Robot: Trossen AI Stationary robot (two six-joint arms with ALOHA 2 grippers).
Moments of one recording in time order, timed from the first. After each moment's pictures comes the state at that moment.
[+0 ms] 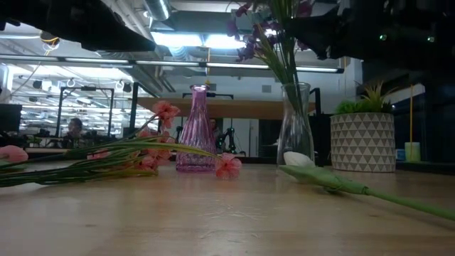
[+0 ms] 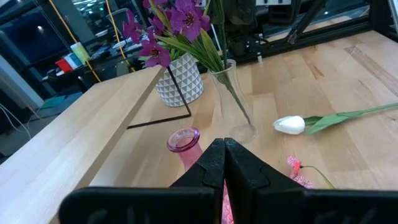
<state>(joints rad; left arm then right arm) -0.41 0.96 0.35 0.36 -0.65 0.15 0.19 1.58 0.31 1.57 0.27 -0.34</state>
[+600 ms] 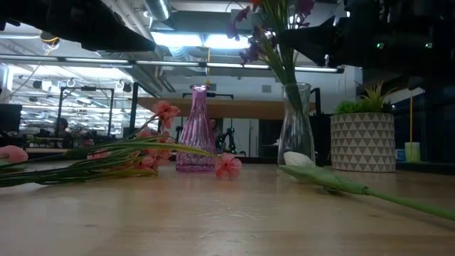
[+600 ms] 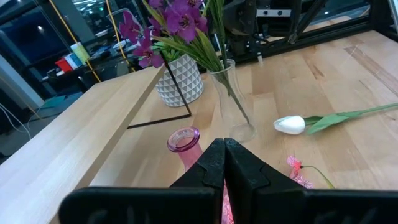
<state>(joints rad) -0.41 0.96 0.35 0.36 -0.65 0.15 0.19 1.62 0.31 1.57 0.29 -0.35</state>
